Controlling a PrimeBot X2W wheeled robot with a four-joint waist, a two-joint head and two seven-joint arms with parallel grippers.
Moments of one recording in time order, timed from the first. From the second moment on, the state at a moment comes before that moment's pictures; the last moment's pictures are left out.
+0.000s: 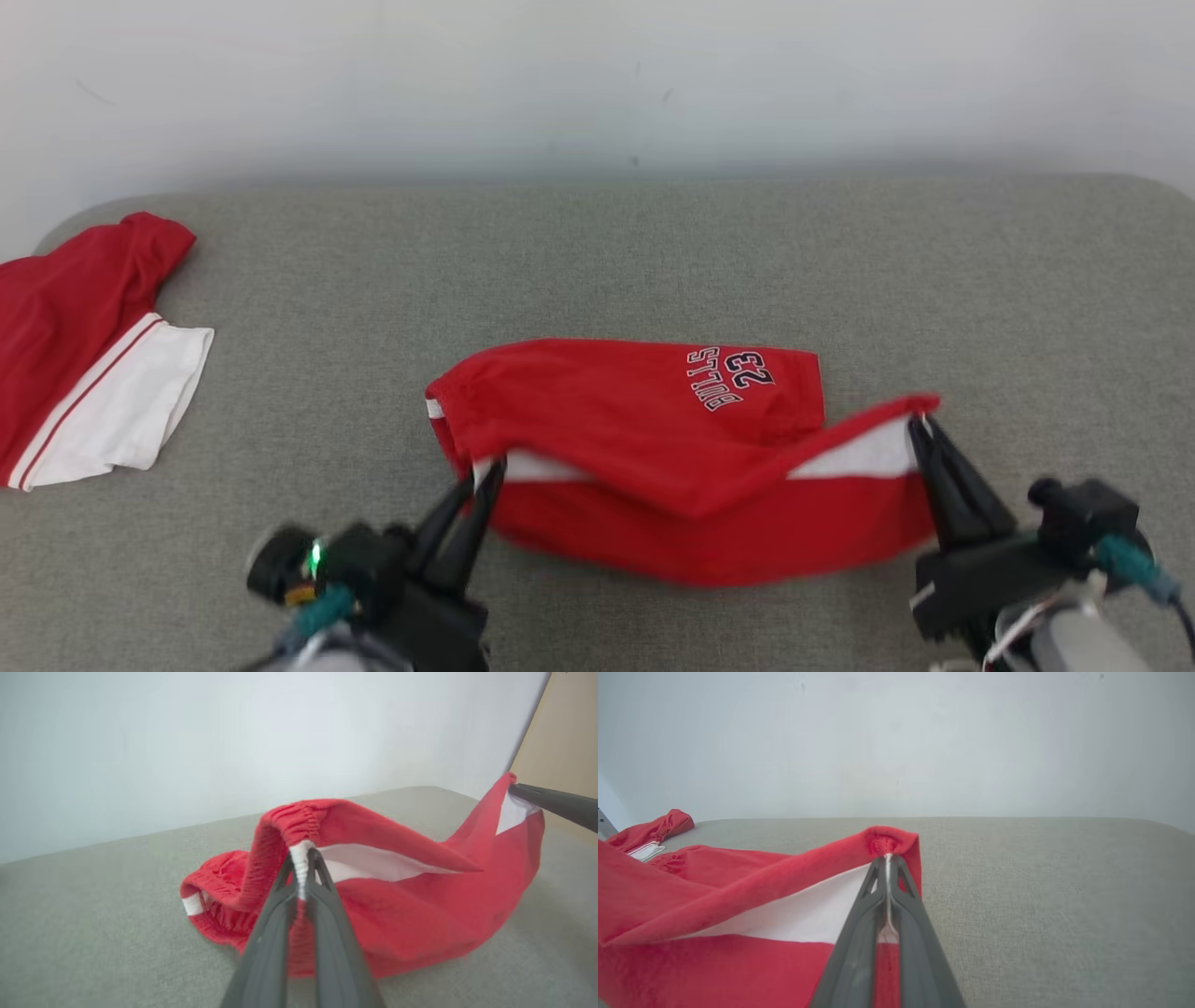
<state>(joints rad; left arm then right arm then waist) -0.26 0.26 -0.49 0.27 -0.36 -0.13 -0.26 -0.20 -0.30 0.26 0.34 0.42 0.13 -0.26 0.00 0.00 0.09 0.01</state>
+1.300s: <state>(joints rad) -1.96 0.39 -0.77 0.69 -0.91 -0.13 -0.08 -1.83 -0.30 0.26 0.83 0.68 0.13 -0.07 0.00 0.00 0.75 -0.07</state>
